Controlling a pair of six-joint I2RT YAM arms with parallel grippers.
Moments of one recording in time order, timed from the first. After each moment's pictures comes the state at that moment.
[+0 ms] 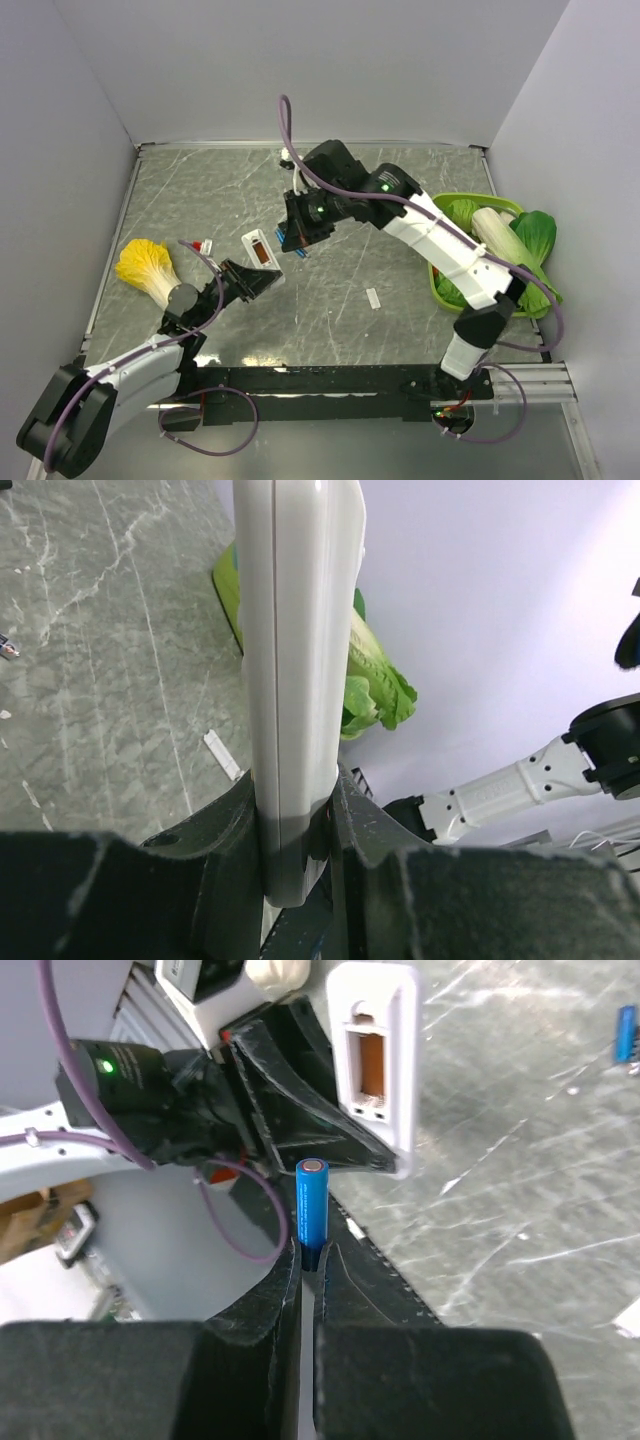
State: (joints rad) left arm -0.46 0.89 0.04 1.00 0.41 -1.10; right arm 0.89 1.68 2.00 -1.12 -0.30 0.45
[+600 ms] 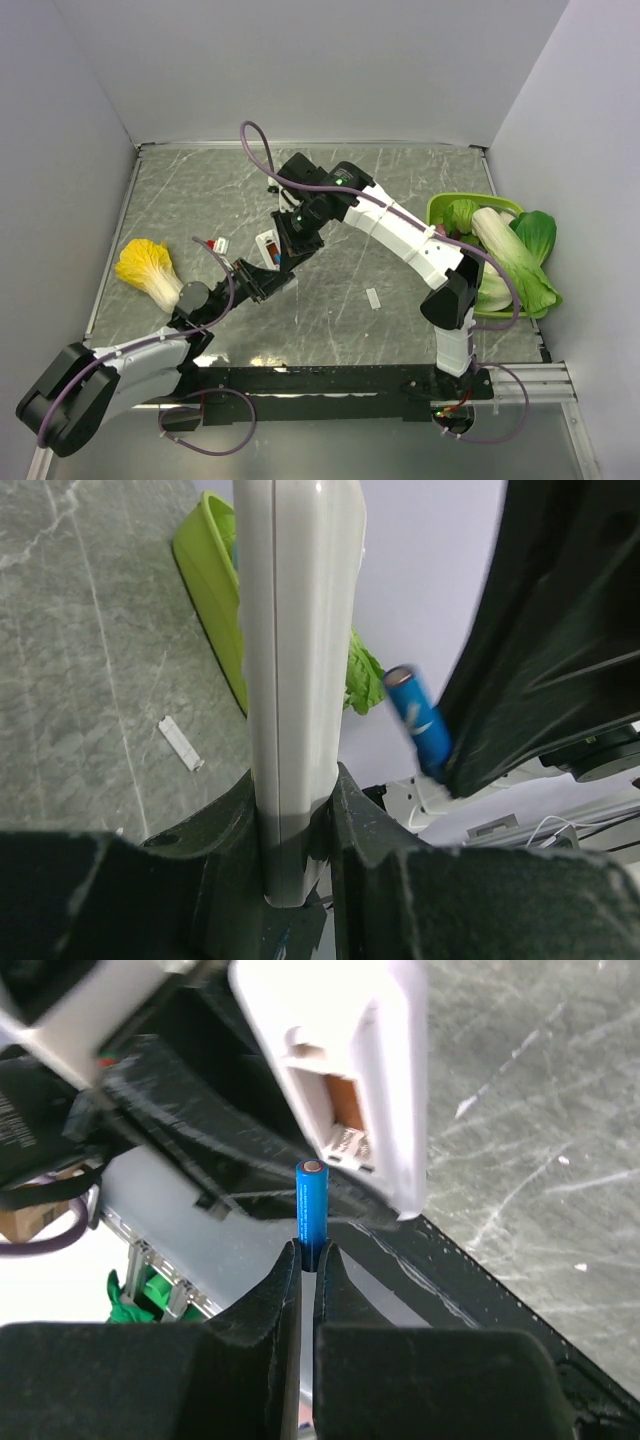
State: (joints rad) left arm -0.59 0.98 0.08 1.06 0.33 -1.14; right arm 0.90 1.91 2.12 -1.32 -0.36 0.52
